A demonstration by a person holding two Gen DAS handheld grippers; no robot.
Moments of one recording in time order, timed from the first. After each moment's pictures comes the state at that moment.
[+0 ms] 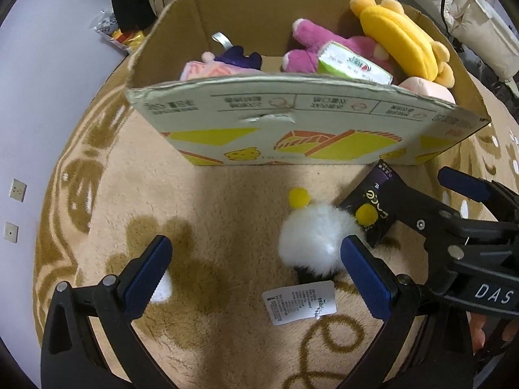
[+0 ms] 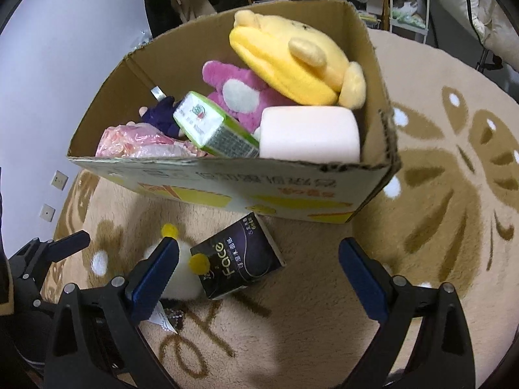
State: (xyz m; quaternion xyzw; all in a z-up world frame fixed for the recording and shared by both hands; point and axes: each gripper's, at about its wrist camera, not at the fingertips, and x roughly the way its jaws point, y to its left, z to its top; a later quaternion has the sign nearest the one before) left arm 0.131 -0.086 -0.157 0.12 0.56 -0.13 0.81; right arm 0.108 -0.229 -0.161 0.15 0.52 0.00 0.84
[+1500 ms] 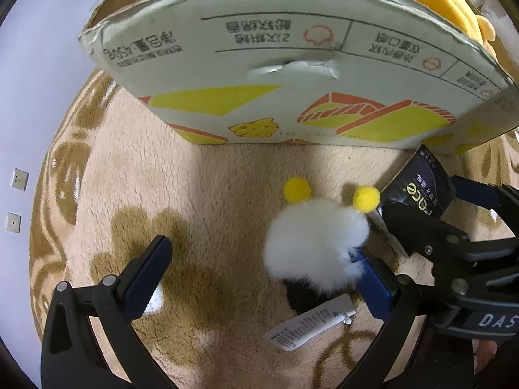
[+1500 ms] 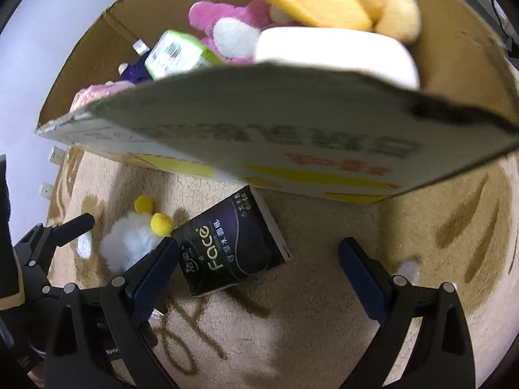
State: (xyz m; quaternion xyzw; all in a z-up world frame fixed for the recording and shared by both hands) left arm 0.159 -0.085 -0.201 0.12 0.60 -0.10 0.78; right arm 0.122 -0.243 -0.203 0.14 0.59 0.02 0.79
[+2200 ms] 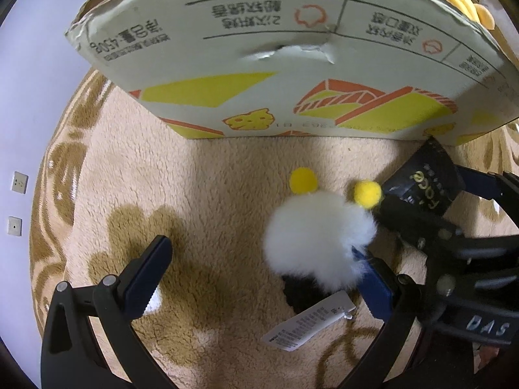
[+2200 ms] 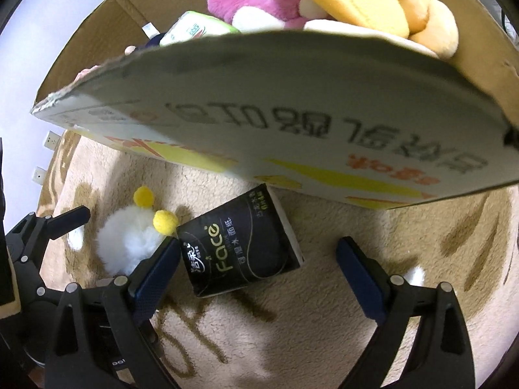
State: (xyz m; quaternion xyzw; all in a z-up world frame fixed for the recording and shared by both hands) left arm 0.148 -0.096 -0.210 0.14 0.61 -0.10 0.78; right arm 0.129 -0.210 -0.204 0.11 0.60 0.02 0.79
